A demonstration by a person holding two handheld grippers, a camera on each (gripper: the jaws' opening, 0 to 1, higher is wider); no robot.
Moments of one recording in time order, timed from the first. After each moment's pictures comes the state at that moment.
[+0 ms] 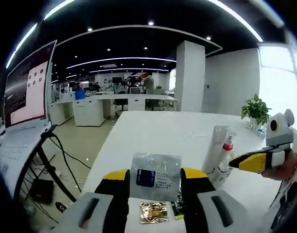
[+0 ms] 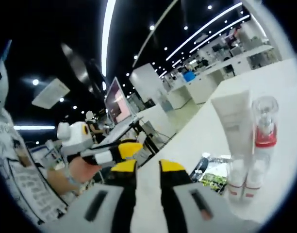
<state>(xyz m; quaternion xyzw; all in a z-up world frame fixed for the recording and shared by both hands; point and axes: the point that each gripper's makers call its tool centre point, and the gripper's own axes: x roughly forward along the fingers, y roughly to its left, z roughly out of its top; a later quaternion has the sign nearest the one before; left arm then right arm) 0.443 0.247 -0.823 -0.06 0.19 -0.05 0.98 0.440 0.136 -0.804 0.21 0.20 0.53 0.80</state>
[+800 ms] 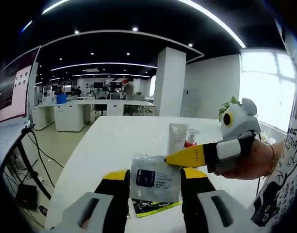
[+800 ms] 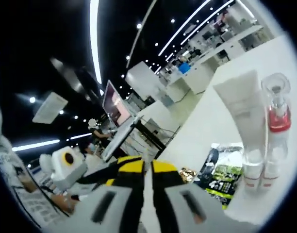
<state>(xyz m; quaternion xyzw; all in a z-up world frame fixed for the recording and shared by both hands) 0.418 0.170 -0.827 -0.05 0.16 -0.14 0.97 0.439 0.155 -0.814 0.26 0.27 0.52 0.77</state>
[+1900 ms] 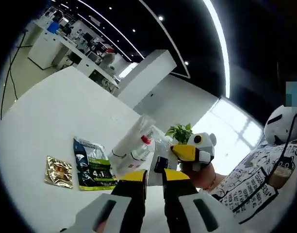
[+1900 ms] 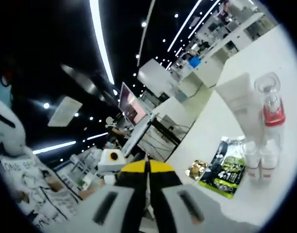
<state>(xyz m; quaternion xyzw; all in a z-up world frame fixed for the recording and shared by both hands) 0.381 0.151 -0.828 -0.34 0.23 -0.35 0.84 0.413 0.127 -0.791 0.29 0.27 0.58 0.71</state>
